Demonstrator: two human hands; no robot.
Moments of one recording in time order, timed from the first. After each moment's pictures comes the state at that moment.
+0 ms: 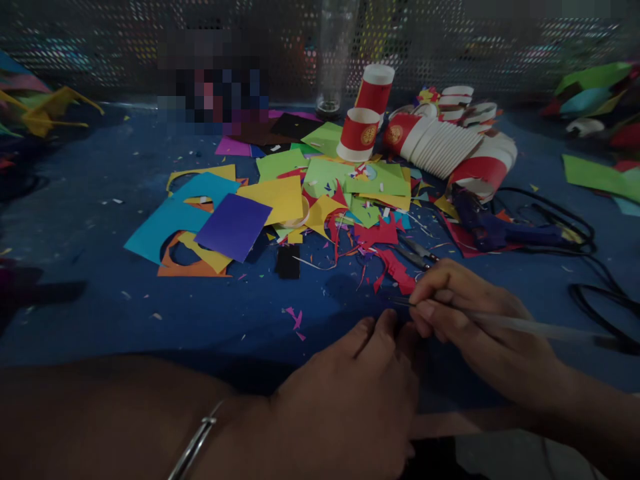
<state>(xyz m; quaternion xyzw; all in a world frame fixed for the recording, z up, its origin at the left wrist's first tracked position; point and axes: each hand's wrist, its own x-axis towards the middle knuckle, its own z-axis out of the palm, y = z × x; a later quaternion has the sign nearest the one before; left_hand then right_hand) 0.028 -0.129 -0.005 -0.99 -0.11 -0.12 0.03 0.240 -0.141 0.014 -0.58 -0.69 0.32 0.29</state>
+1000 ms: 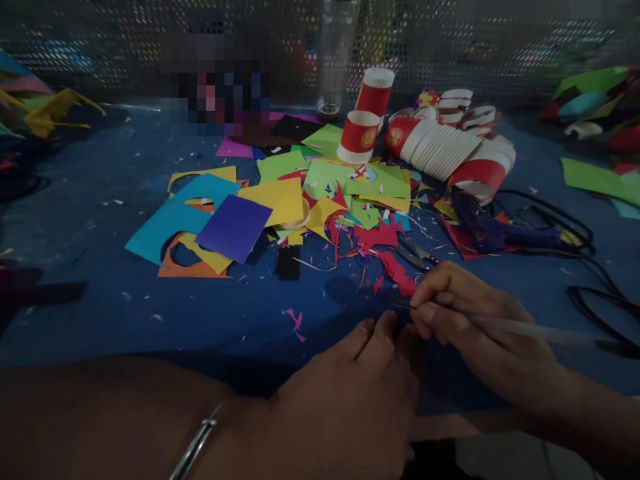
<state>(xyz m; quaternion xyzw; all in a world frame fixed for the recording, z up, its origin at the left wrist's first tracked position) 0.027 -0.128 -0.007 -0.99 -0.11 -0.11 0.02 0.240 -0.143 0.013 -0.59 -0.67 0.34 0.29</state>
